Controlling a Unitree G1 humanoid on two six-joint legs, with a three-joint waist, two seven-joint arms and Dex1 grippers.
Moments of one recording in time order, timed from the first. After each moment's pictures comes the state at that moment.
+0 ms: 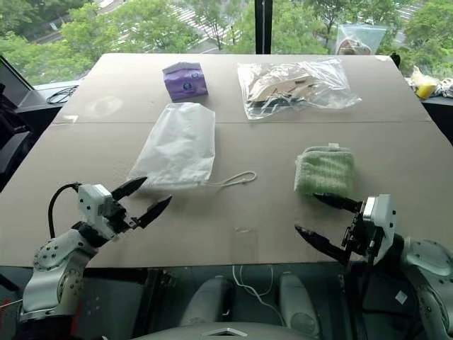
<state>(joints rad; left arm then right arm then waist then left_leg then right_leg) 0.13 0.52 0.31 -0.09 -0.36 -0.06 -0.81 0.28 -0.59 -0.22 -0.56 0.63 0.23 0.96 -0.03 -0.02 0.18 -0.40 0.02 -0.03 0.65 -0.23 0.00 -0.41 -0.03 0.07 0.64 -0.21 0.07</state>
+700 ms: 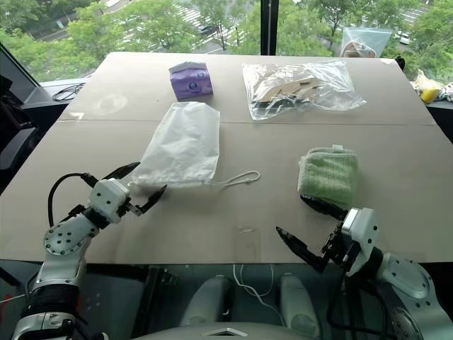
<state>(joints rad) -0.12 0.61 0.22 0.36 -0.06 -0.56 -0.69 0.39 -0.49 -0.10 -0.67 0.53 0.17 0.80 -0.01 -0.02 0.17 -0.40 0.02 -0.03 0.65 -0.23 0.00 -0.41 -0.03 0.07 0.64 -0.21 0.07</state>
